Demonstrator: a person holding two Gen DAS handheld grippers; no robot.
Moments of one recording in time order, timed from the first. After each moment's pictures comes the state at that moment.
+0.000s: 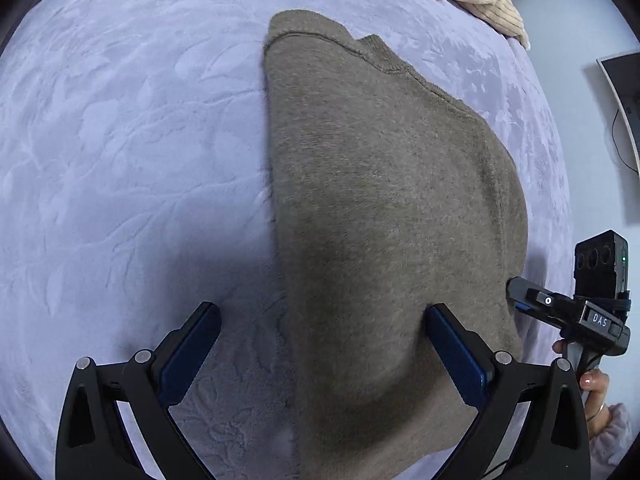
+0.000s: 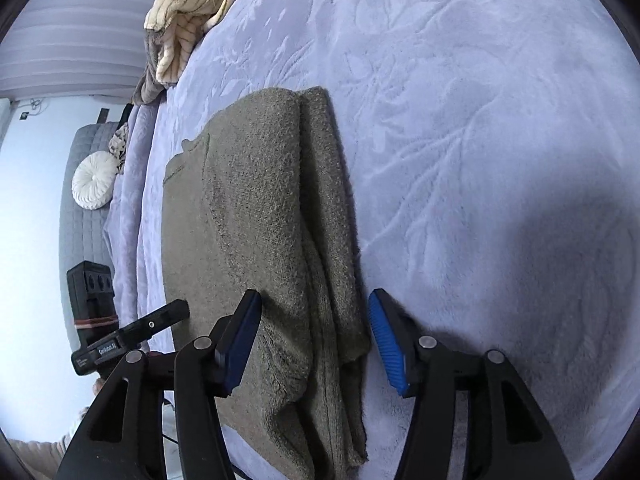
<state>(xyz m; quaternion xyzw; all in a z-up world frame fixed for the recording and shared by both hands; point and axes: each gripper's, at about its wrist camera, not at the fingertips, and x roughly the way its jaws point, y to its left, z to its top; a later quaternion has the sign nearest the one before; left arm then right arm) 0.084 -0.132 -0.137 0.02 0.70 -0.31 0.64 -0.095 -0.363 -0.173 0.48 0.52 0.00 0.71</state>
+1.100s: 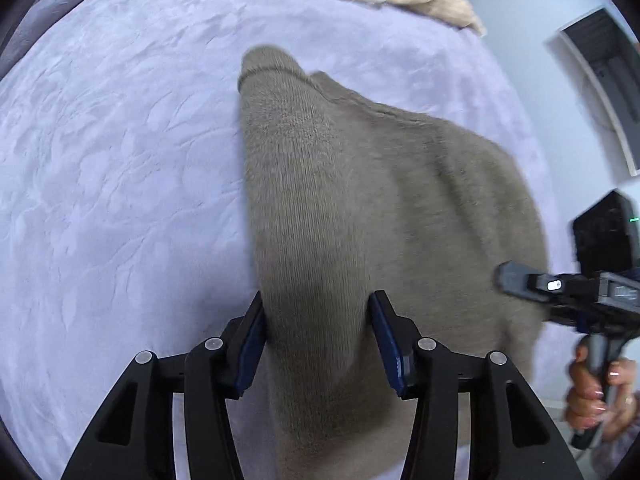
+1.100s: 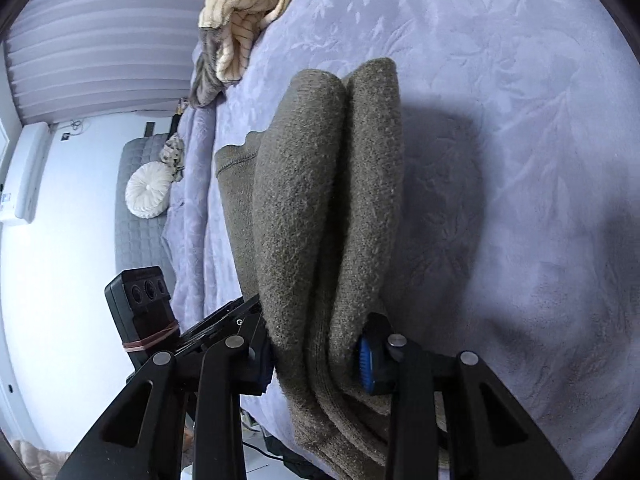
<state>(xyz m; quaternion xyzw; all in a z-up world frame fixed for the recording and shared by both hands) 0.066 -0.141 -0.107 0.07 0.65 -0.35 0.67 -0.088 -0.320 -0.141 0.54 0.47 0.03 0.70</state>
